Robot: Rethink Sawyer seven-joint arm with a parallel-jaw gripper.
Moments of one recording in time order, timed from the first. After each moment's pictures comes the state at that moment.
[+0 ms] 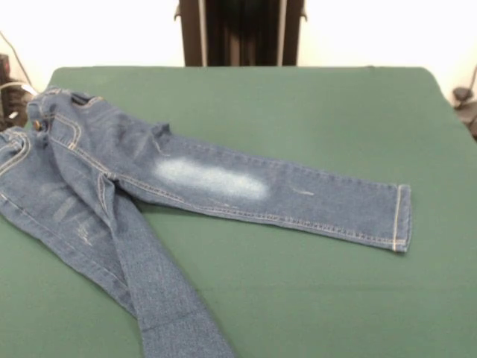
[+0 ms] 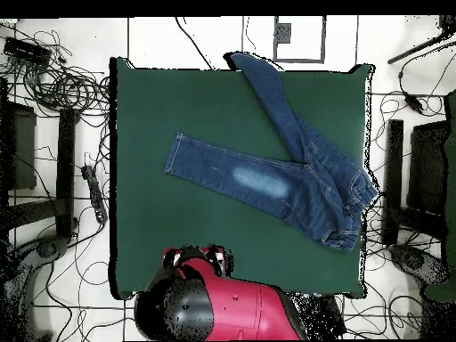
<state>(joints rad) -0.11 -1.21 0.01 2.18 0.00 0.56 1.57</state>
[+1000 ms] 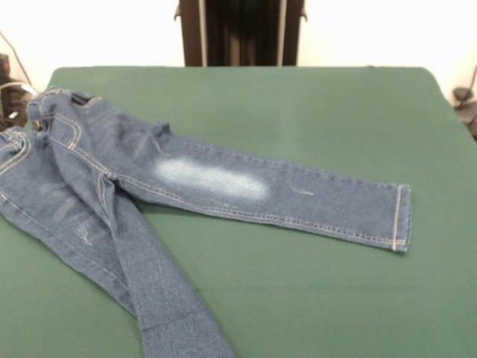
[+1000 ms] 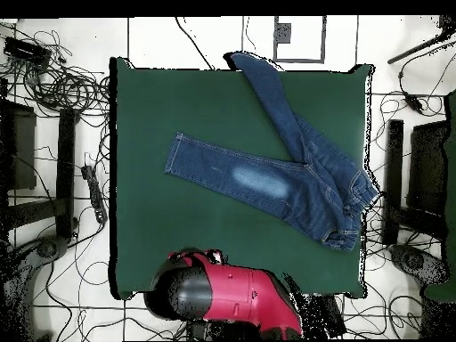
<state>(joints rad) -0.10 -1.04 0.01 2.18 -0.03 0.52 1.57</state>
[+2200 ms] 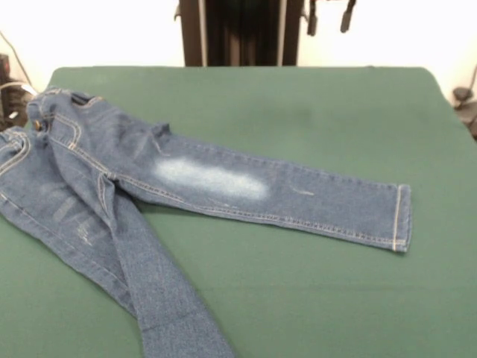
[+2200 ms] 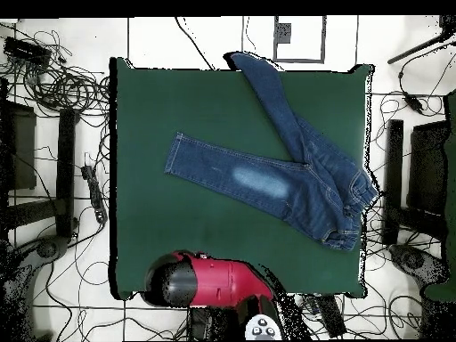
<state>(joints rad) -0.04 -0.84 0.01 2.17 -0.03 0.41 1.57</state>
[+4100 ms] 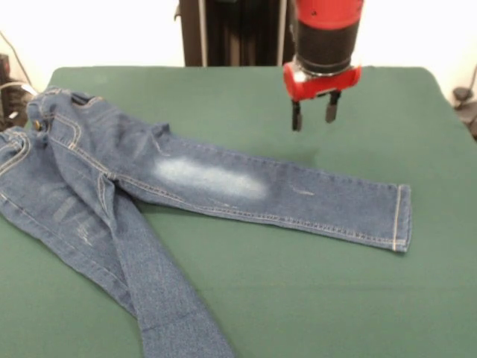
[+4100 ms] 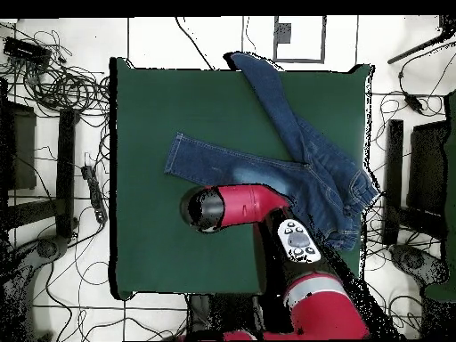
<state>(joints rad) -0.25 -0.54 0.22 1.74 -0.29 0.56 1.57</state>
